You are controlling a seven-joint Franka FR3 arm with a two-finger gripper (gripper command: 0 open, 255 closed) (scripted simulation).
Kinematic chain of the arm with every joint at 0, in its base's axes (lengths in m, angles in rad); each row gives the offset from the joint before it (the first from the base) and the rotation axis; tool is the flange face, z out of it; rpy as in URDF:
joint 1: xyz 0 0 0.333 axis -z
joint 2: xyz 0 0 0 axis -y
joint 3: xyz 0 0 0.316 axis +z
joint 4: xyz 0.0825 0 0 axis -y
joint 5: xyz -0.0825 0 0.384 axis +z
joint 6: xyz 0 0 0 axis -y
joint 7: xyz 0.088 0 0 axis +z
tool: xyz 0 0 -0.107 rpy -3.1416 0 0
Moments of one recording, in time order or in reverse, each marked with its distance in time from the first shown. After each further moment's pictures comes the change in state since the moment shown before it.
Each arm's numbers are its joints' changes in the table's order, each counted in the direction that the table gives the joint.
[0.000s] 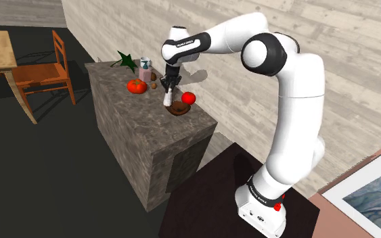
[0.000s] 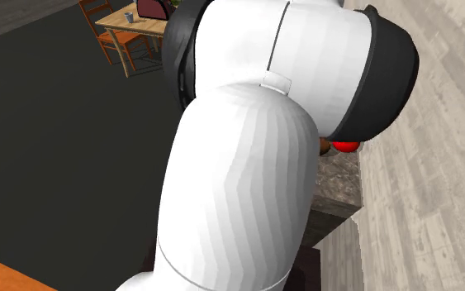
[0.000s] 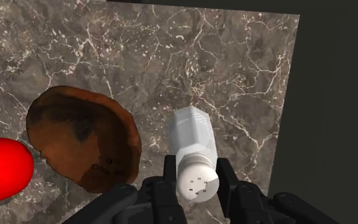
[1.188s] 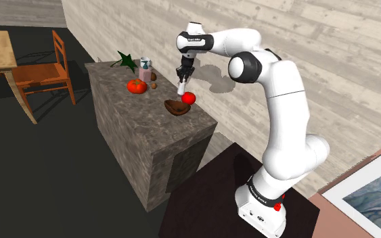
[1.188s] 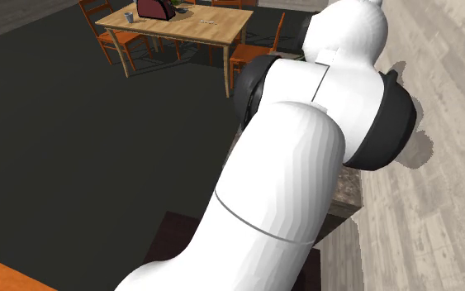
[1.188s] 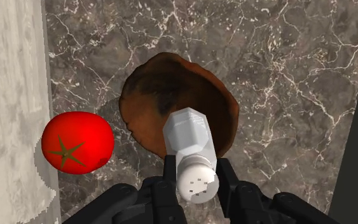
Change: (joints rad) arm 0.168 -0.282 -0.037 0.502 0.026 -0.219 0.214
